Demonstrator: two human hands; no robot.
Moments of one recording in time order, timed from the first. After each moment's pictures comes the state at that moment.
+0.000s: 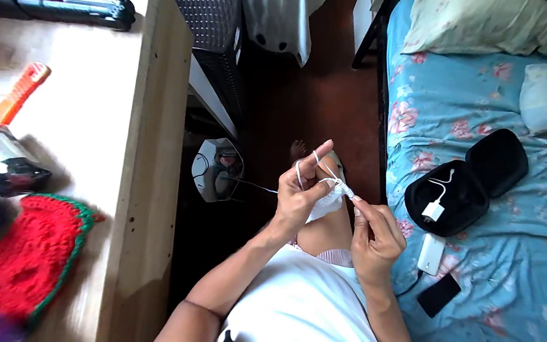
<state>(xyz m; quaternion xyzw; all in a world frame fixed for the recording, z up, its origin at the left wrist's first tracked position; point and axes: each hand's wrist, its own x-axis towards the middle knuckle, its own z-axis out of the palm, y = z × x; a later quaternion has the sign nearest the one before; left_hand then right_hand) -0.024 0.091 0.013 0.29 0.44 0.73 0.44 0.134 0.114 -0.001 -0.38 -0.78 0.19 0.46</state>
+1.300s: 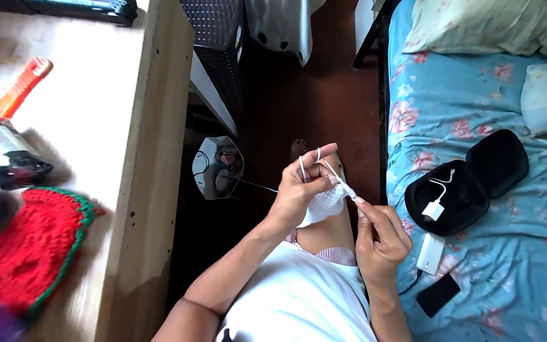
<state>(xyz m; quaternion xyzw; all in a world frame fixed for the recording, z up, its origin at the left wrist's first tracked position) -0.030 0.089 0.021 0.25 0.44 0.68 0.54 0.144 0.115 0.001 -0.35 -0.79 0.19 0.46</state>
